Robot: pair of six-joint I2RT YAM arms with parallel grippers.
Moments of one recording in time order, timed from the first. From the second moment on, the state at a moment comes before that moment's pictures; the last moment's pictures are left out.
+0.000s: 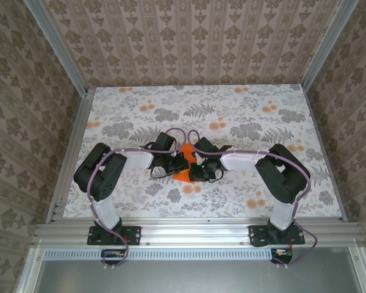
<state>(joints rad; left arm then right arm) -0.64 1.80 0.85 -0.07 0.53 -0.86 0.71 1.81 0.99 -0.36 -0.36 0.67</state>
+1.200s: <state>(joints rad) -0.64 1.80 0.85 -0.07 0.53 -0.88 0.70 1.80 0.92 -0.24 -0.42 0.69</state>
